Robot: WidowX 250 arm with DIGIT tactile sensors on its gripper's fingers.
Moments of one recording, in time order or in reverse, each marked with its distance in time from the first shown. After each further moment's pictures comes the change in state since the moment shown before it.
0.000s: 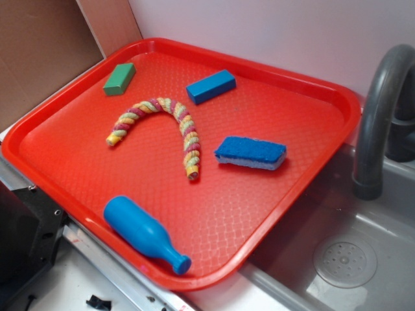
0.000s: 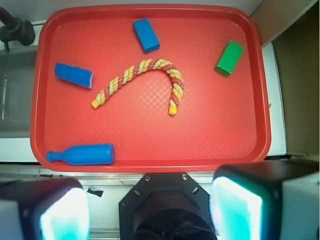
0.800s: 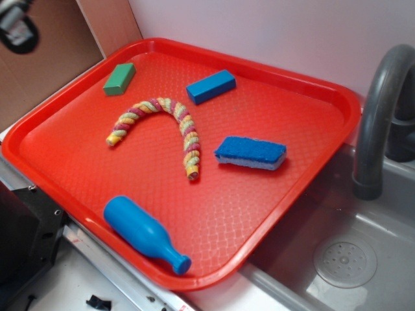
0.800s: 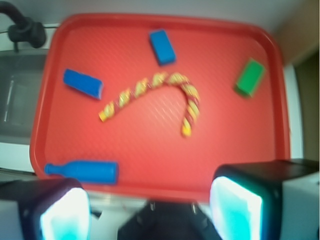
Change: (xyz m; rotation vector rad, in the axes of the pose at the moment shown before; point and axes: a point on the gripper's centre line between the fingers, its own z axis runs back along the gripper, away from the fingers) arm 0.032 -0.017 -0.036 -0.060 -0.083 -0.172
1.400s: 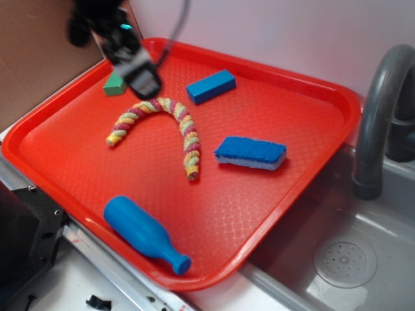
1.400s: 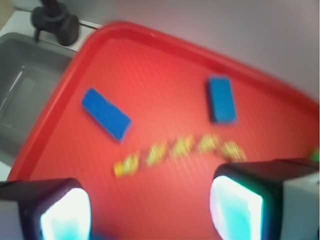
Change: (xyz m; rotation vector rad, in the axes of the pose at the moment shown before) arm 0.062 -0.050 -0.083 0.030 -0.084 -0.394
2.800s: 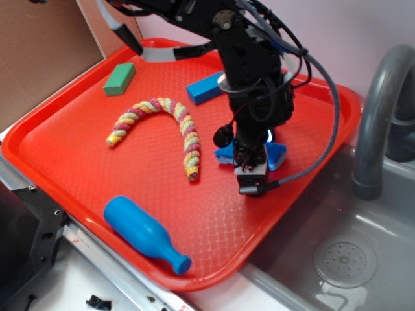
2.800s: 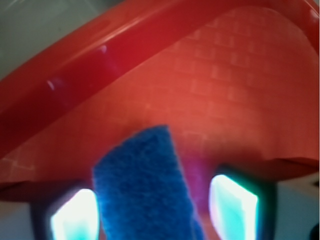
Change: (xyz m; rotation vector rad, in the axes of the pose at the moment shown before) arm 0.033 -0.032 -0.129 -0.069 0.181 -0.436
